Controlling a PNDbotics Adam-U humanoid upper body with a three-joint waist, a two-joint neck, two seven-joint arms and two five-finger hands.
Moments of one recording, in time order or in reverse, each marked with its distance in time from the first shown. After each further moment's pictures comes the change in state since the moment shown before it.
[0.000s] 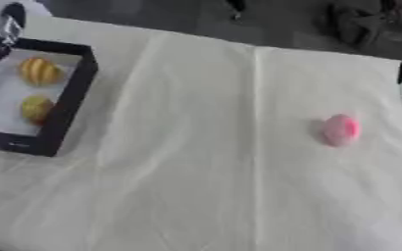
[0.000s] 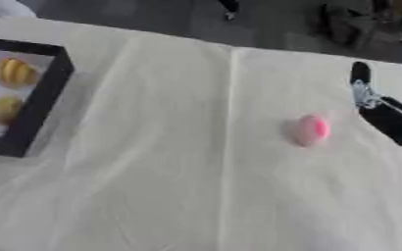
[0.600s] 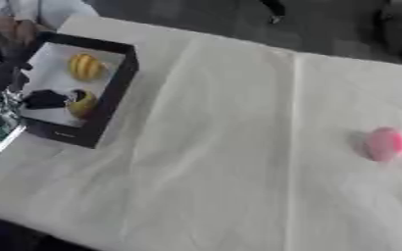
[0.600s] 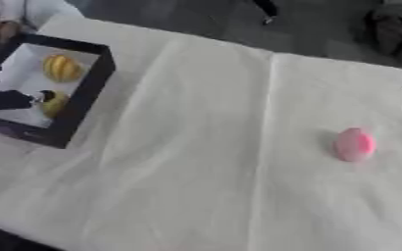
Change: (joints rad) left arm -0.074 0.013 -0.101 0.523 -0.295 0.170 -0.227; right arm 0.003 0.038 0.051 0.001 0.292 -0.187 -0.389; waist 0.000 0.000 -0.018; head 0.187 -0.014
